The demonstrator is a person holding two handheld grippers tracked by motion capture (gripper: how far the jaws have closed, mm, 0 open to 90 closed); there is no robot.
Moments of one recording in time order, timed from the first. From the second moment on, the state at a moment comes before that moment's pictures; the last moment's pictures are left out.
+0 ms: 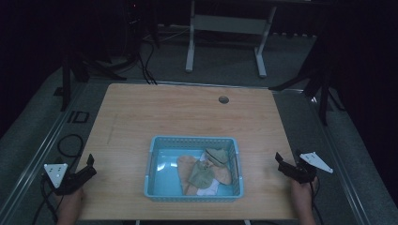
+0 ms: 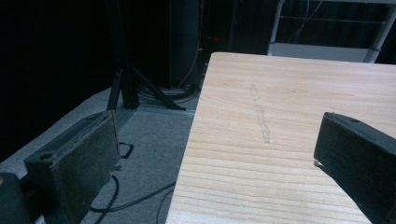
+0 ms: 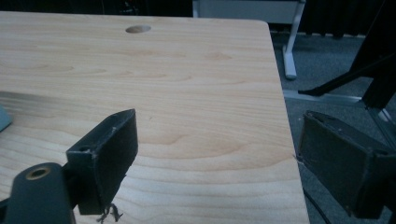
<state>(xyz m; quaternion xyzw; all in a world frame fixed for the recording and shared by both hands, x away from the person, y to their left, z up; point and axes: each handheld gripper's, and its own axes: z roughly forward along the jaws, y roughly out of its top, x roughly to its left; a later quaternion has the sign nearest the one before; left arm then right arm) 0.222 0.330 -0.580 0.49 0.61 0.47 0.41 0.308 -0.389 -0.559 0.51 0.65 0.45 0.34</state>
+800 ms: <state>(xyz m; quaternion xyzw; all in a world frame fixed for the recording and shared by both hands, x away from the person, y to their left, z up) 0.222 0.331 -0.580 0.49 0.61 0.46 0.42 0.296 -0.421 -0.559 0.46 0.76 0.41 0.18</state>
